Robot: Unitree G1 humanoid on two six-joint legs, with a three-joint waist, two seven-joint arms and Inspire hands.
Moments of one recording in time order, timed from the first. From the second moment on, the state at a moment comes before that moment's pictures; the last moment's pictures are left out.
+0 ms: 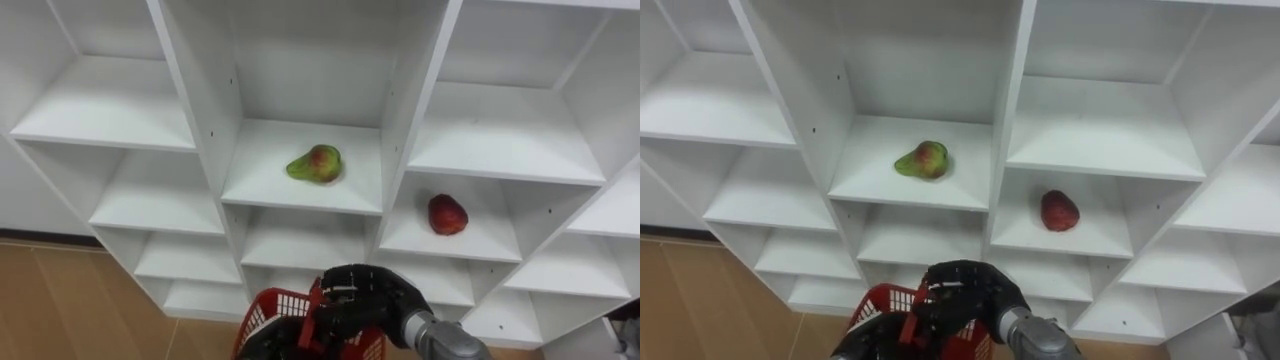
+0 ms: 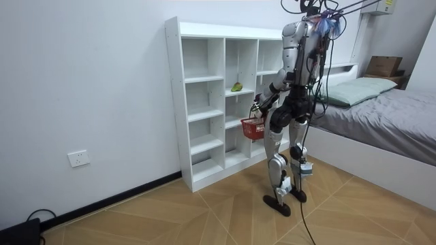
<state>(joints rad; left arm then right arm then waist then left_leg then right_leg) 0.13 0.15 -0.37 0.57 -0.27 0.13 -0.25 -0.02 -0.15 0.37 0.56 0.36 0.16 0.12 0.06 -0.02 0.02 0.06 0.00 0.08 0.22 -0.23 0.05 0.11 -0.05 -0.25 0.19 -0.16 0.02</state>
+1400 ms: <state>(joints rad) 0.13 0.15 -0.35 0.57 -0.26 0.15 -0.25 -0.02 -0.16 0.37 0.50 0.27 0.15 0.13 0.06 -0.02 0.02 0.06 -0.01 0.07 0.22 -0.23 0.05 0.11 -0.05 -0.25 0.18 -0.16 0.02</state>
